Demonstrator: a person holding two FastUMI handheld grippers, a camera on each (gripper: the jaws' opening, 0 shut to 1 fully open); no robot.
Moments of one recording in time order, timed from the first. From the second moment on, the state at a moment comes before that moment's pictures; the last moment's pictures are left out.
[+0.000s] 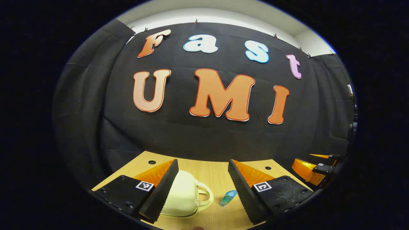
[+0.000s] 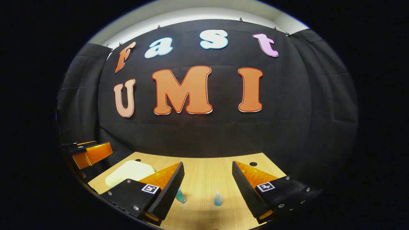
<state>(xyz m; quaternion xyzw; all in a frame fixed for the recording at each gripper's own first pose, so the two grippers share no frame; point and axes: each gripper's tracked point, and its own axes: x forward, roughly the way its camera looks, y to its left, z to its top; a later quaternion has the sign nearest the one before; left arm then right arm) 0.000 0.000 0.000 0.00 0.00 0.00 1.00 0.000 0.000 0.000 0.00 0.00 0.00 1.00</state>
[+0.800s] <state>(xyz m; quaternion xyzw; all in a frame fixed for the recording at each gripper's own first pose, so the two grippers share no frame) 0.012 0.001 -0.012 0.02 0.02 0.00 1.00 0.009 0.003 -0.005 0.00 0.01 0.00 1.00</state>
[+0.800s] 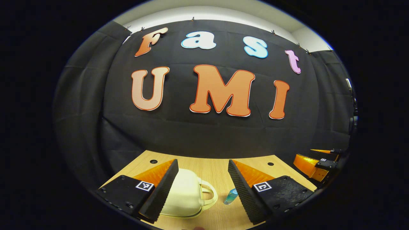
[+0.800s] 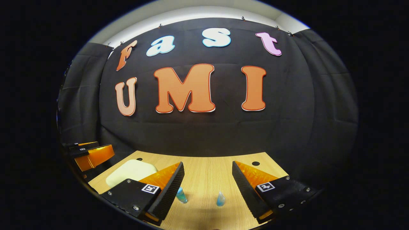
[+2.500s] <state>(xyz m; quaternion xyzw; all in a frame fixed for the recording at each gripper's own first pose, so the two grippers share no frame) 0.092 -0.021 -0.265 0.49 0.27 -0.05 0.83 0.007 -0.148 -0.094 0.05 0.12 -0.14 0.98</state>
